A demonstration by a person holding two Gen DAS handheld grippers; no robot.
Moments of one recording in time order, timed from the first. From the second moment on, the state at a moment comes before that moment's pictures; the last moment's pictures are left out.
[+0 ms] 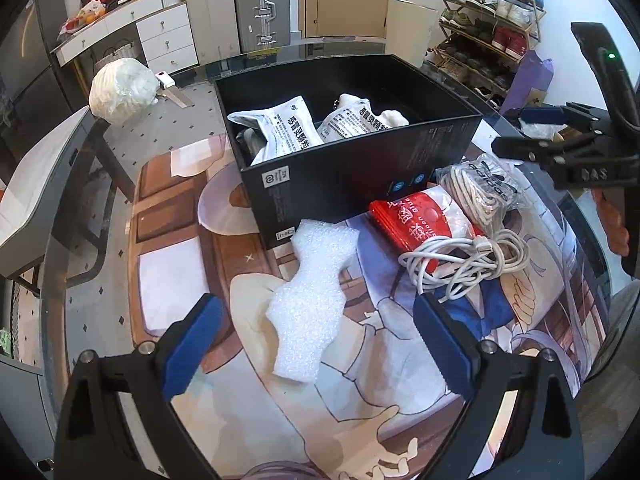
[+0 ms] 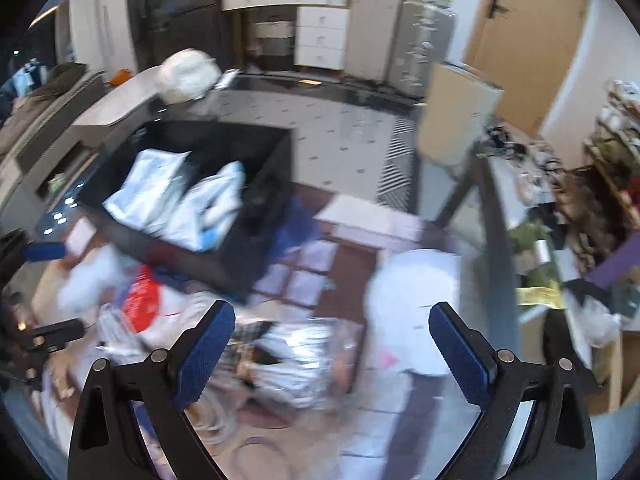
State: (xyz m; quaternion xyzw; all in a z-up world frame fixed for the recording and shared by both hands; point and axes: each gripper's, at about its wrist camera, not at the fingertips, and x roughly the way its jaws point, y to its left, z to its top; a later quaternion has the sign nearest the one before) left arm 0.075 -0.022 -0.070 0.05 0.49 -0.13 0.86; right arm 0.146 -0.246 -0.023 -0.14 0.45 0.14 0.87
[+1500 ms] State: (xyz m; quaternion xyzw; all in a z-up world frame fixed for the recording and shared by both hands) left arm 0.077 -0.028 -0.077 0.08 0.51 -0.14 0.85; right arm 0.083 -0.177 -0.061 -0.15 0.54 0.34 0.75
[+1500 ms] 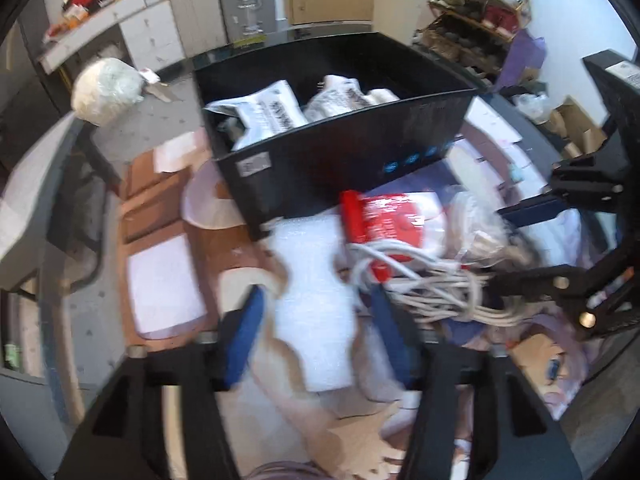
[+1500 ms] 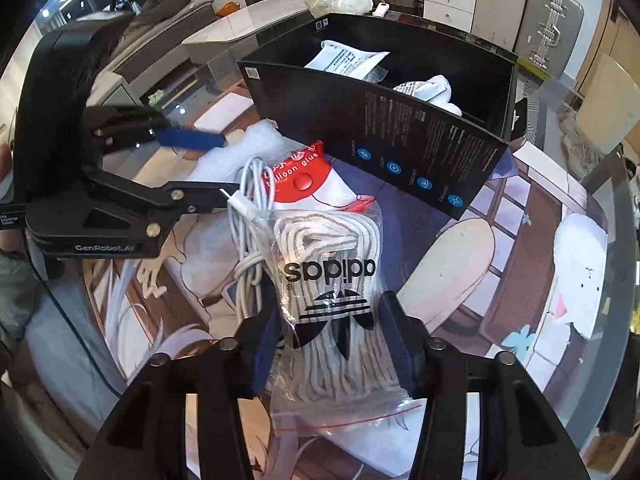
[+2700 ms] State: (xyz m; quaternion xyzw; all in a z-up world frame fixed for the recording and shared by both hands) left arm 0.018 -0.009 0.037 0.05 0.20 -0.14 0.97; right arm 0.021 -0.204 0.063 -0.07 0.21 0.33 0.92
